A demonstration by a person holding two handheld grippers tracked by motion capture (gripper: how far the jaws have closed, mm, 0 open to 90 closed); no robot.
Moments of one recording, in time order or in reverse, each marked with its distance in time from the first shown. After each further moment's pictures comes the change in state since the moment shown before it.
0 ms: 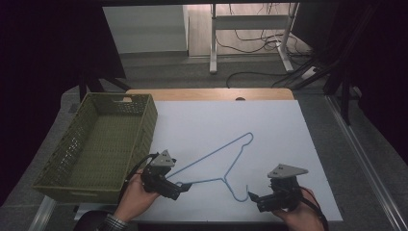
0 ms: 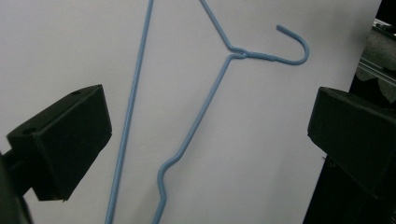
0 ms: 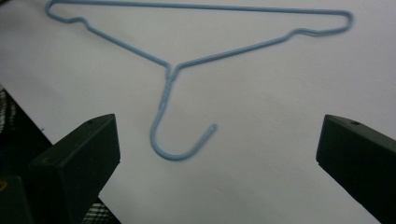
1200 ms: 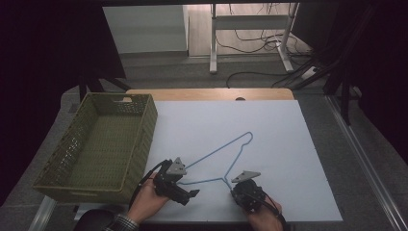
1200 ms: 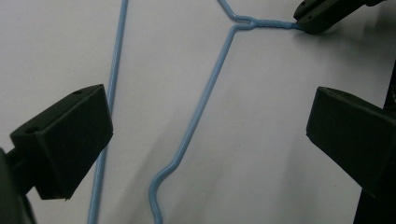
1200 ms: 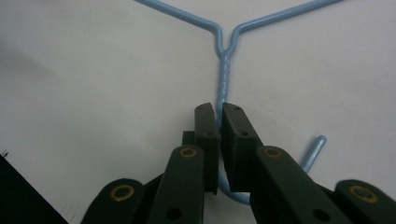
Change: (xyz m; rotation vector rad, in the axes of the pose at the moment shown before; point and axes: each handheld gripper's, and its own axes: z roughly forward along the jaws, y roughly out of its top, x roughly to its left) left arm -0.008 -0.009 0.040 0.056 0.014 0.068; right arm 0.049 0.001 0.081 0.187 -0.059 0.033
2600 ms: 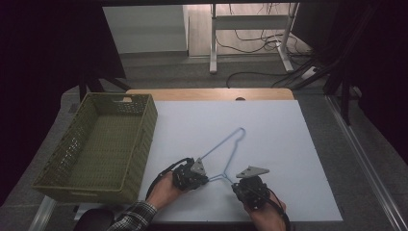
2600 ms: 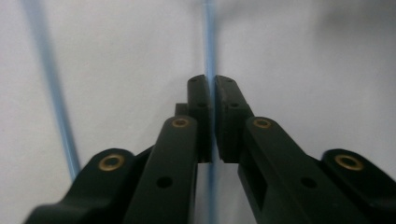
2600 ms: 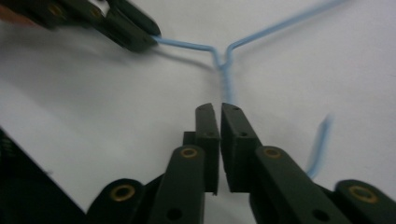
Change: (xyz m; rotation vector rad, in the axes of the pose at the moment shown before) left arm 0.005 0.026 0.054 0.148 -0.056 0.154; right arm -0.005 0.010 -0.027 -0.097 0.031 0.052
